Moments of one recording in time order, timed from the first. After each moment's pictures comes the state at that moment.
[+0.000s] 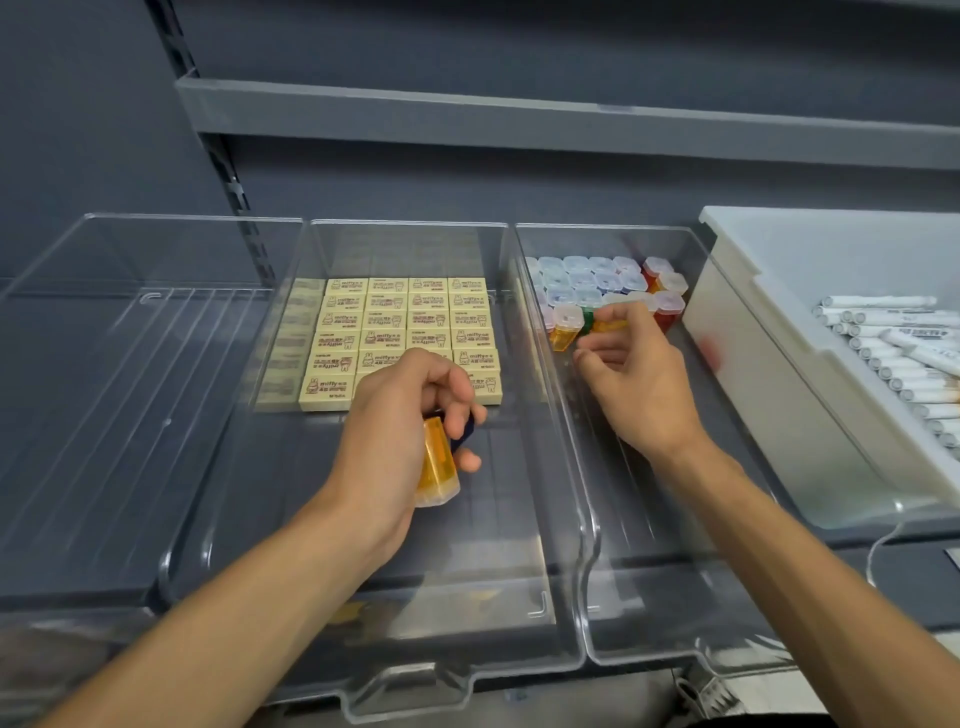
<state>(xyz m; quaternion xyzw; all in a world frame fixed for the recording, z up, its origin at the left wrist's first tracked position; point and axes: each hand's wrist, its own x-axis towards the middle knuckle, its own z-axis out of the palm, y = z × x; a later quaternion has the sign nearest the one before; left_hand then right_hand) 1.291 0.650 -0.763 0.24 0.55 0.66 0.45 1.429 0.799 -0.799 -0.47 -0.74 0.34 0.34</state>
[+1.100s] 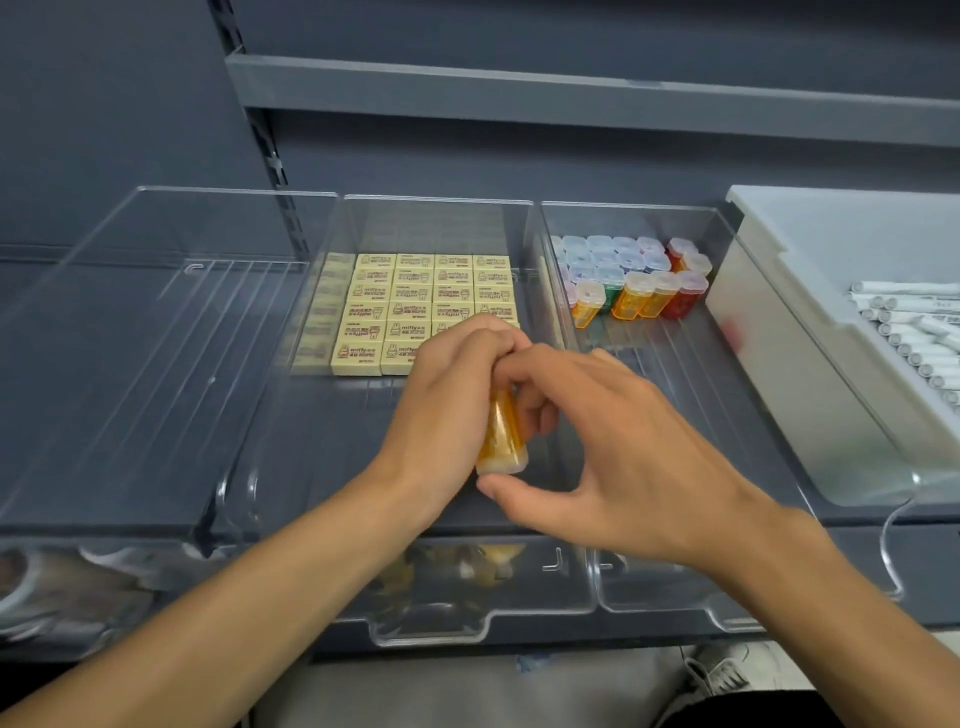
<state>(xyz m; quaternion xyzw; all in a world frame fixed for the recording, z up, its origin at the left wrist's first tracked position) 1.309 0.641 -0.753 0.35 0.58 0.63 0.39 1.438 0.698 -0.744 -0.14 -0.95 0.19 0.20</state>
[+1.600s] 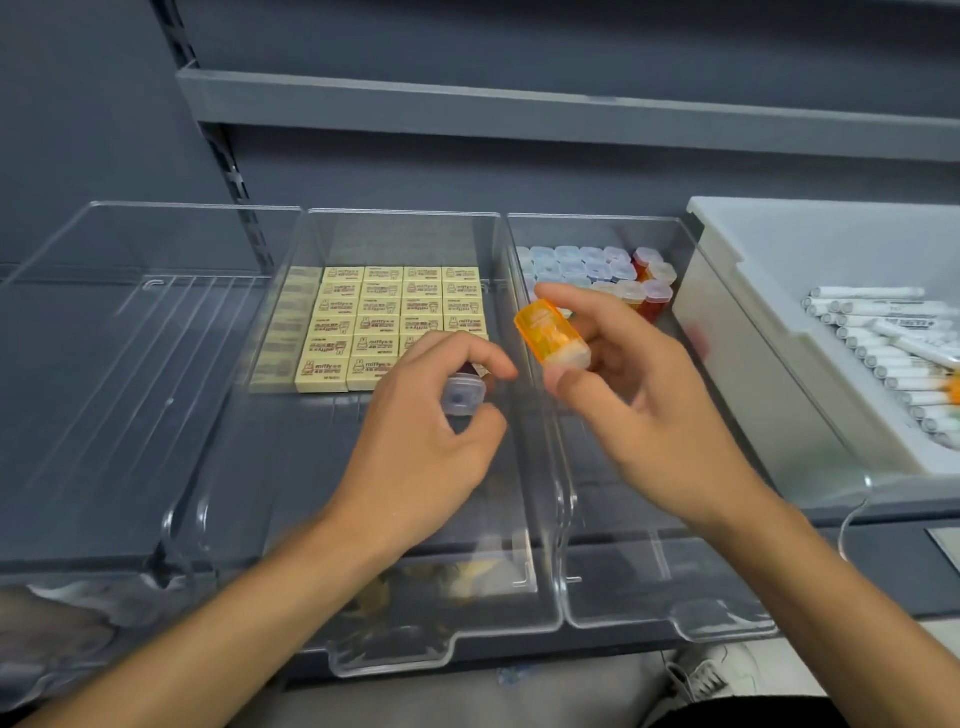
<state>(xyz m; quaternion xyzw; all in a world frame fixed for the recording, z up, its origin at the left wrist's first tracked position) 1.307 0.638 -0.769 0.53 0.64 0.53 0.21 1.450 0.726 -0.745 -0.24 -0.79 0.45 0.34</state>
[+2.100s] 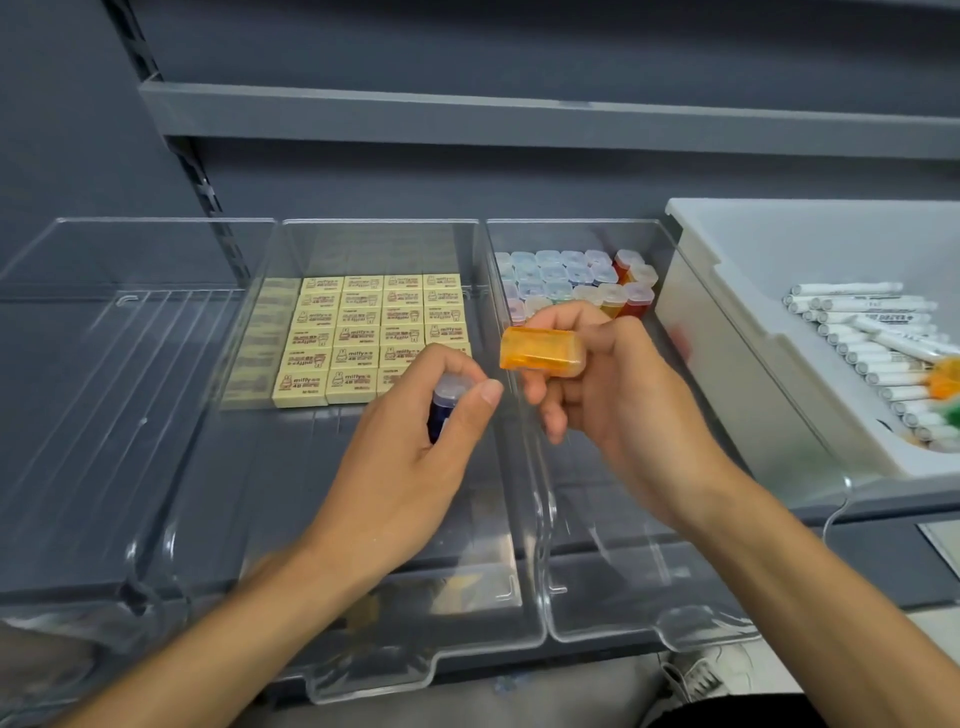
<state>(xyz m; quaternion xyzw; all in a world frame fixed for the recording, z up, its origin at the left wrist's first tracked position) 1.313 0.636 -0.767 0.53 0.63 0.52 0.25 1.442 0.740 -0.745 -0.27 -0.62 0.68 0.29</state>
